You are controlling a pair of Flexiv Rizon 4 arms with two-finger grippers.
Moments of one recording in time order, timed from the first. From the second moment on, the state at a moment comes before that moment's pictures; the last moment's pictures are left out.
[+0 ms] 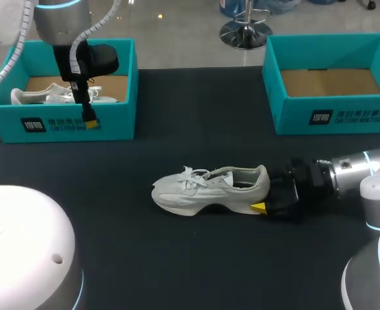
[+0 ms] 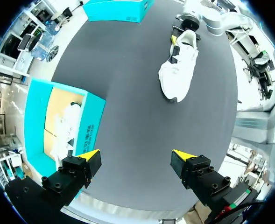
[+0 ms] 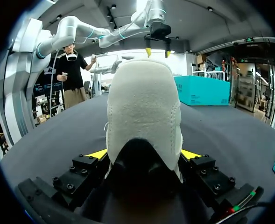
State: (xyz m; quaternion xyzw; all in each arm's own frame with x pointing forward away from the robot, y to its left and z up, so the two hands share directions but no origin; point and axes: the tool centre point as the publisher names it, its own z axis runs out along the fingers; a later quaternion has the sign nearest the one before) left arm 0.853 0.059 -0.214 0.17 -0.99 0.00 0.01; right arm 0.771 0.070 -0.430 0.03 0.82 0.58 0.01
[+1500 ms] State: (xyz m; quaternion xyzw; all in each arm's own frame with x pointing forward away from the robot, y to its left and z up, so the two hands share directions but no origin) left arm 0.802 -0.013 -0.229 0.59 -0.81 0.00 0.06; right arm 0.771 0.070 -0.430 0.03 0.82 0.58 0.01
